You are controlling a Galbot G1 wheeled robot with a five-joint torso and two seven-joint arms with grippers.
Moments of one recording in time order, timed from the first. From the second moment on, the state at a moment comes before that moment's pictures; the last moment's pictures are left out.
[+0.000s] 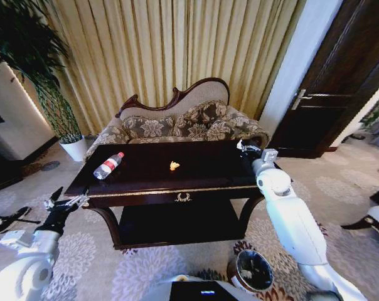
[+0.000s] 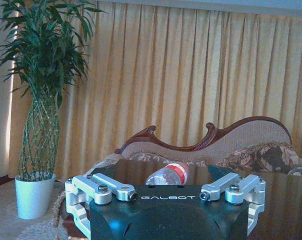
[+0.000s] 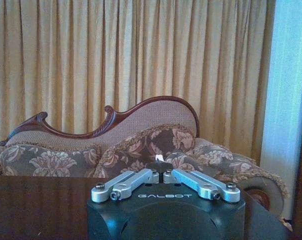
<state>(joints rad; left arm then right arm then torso) 1.75 -1.19 -1.09 -2.20 -0.70 0.10 0.10 -0.87 1.07 0.49 1.78 0.49 -0.42 0.12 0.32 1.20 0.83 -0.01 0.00</state>
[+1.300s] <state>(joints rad) 1.76 -1.20 -1.09 -2.21 -0.70 0.10 0.10 -0.95 1.08 0.52 1.80 0.46 -0.39 0.12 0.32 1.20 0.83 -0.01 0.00</state>
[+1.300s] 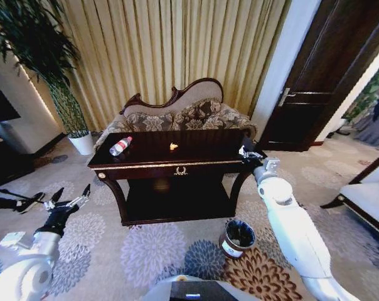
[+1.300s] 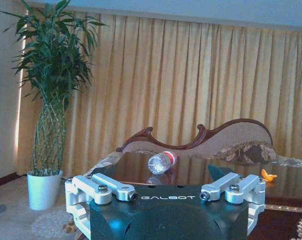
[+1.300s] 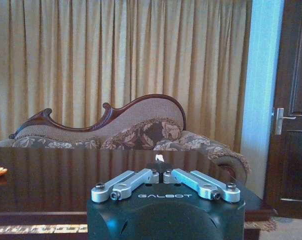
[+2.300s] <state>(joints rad) 1.76 -1.21 -1.12 -2.19 -0.73 0.06 0.12 -1.09 1.25 0.56 1.27 0.10 -0.24 0.12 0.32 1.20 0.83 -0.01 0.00</state>
